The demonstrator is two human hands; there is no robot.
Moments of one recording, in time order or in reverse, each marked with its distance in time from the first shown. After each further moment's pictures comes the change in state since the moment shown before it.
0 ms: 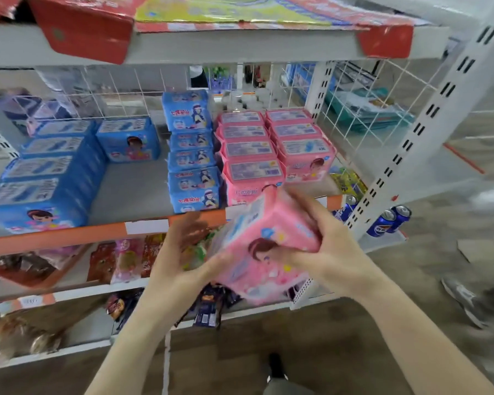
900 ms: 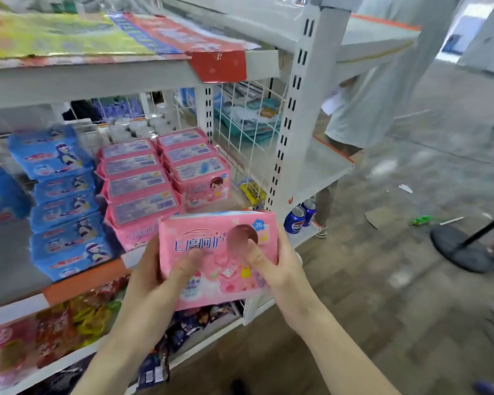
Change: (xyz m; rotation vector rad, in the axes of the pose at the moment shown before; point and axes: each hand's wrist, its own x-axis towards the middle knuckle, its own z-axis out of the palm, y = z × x) left_hand 0.035 0.055 0.116 -0.150 -0.259 -0.021; right_hand -0.035 0.041 -0.054 0.421 0.385 0.155
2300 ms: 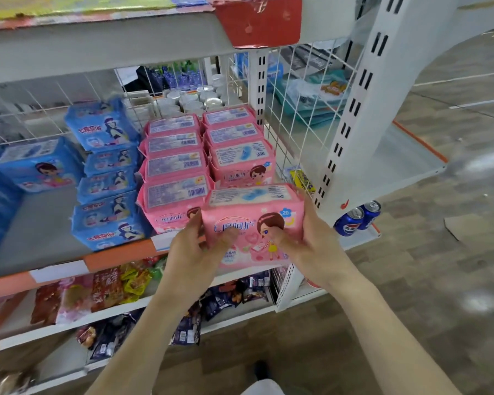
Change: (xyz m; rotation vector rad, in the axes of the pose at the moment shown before) left_hand 0.082 -0.038 0.026 0.389 0.236 -0.066; right_hand 0.100 0.012 -0.047 -0.345 -0.209 -0.075
